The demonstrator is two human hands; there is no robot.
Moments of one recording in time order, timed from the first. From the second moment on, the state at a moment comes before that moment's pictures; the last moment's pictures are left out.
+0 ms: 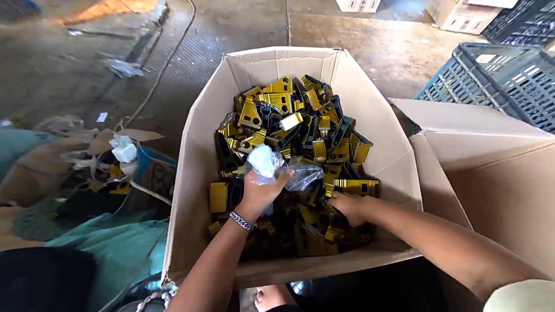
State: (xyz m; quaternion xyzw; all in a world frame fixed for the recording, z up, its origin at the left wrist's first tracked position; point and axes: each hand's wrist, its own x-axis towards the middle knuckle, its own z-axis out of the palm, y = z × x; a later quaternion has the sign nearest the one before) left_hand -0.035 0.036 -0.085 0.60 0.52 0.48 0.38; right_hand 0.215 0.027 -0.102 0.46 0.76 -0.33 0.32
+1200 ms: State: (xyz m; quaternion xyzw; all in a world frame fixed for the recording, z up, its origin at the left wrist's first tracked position) left_hand -0.035 0.030 -0.054 0.48 0.46 0.52 0.54; right_hand 0.172 0.071 -0.001 0.51 0.65 -0.51 -0.23
